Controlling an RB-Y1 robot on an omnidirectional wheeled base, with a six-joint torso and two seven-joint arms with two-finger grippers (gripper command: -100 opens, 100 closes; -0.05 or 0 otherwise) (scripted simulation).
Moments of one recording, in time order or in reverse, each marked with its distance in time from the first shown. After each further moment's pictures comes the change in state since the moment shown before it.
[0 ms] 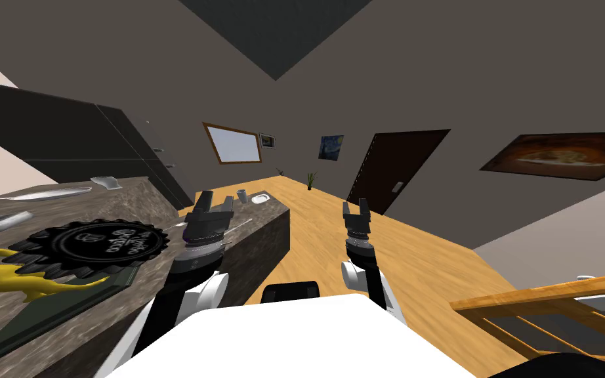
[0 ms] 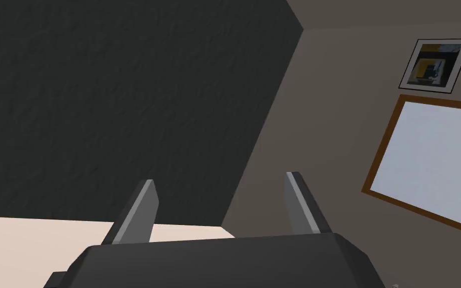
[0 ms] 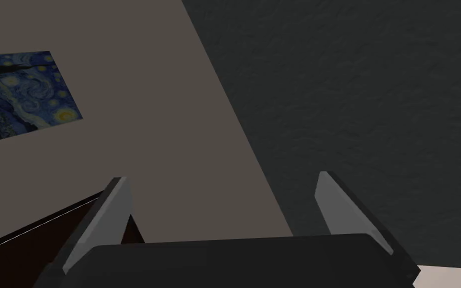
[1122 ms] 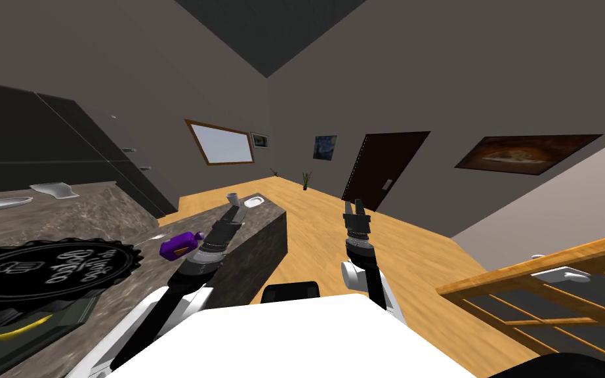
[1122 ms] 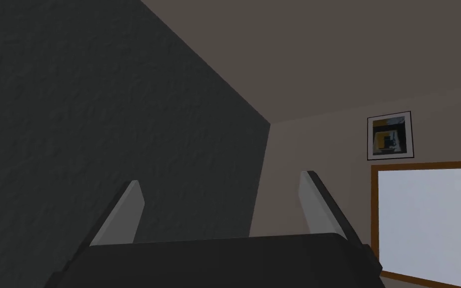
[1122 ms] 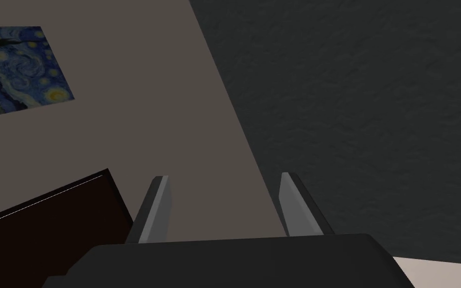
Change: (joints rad) left arm 0.019 0.326 0.001 0.158 -0.044 -0.027 -0.017; right arm 0.000 0.000 0.000 0.000 0.000 0.000 0.000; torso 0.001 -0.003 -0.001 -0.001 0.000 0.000
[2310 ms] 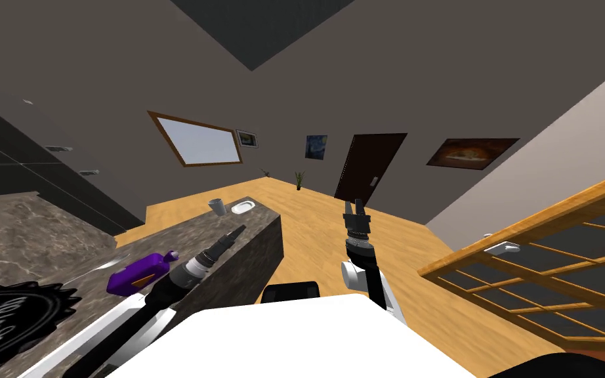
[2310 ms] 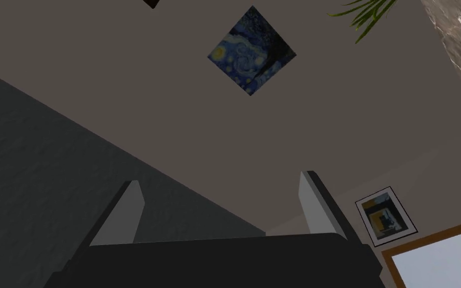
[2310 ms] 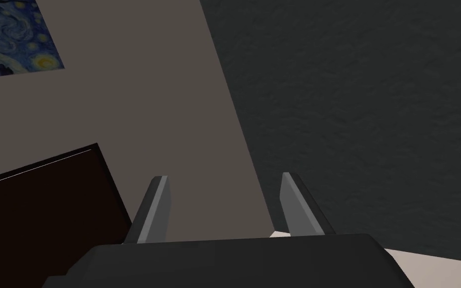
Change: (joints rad) left arm 0.040 0.368 -0.004 0.225 -0.064 -0.035 -0.016; right arm 0.000 0.000 0.000 0.000 0.000 0.000 0.000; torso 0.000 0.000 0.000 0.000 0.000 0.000
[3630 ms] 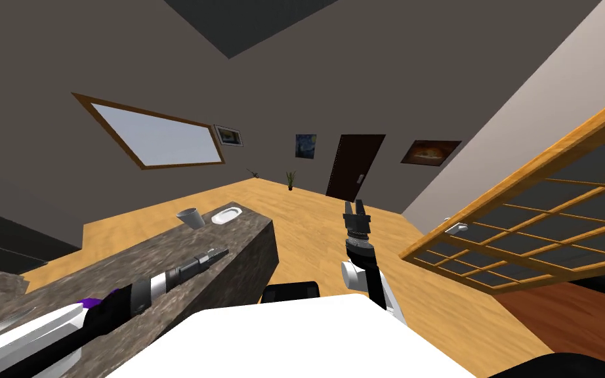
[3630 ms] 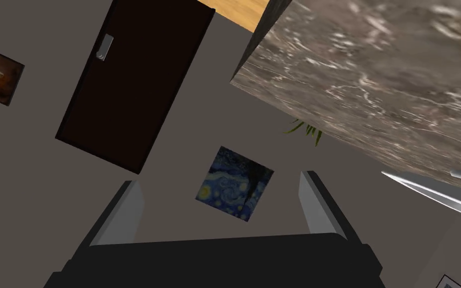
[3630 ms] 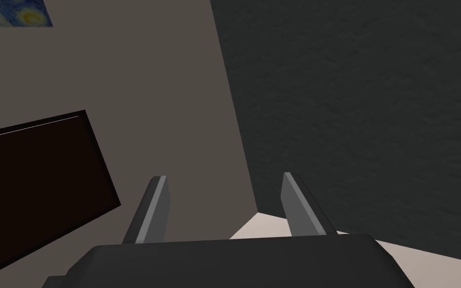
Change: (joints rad) left arm 0.063 0.410 -0.034 0.278 -0.087 -0.050 -0.021; right arm 0.000 0.000 0.000 0.000 0.000 0.000 0.000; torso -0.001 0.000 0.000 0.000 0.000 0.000
